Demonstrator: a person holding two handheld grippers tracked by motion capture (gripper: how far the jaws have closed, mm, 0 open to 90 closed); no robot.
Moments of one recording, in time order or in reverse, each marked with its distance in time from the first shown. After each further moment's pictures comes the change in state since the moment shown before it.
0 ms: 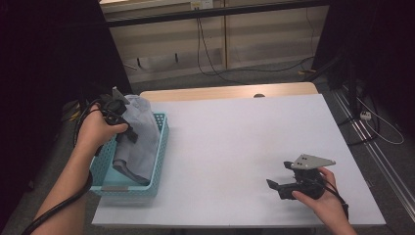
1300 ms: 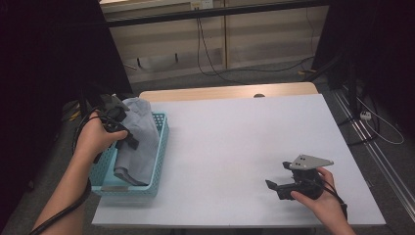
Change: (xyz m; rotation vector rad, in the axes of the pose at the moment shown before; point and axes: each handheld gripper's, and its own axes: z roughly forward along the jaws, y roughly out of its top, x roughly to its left) left arm 0.000 -0.015 0.007 0.010 -0.038 0.012; right arm 0.002 0.000 0.002 0.006 0.002 -0.007
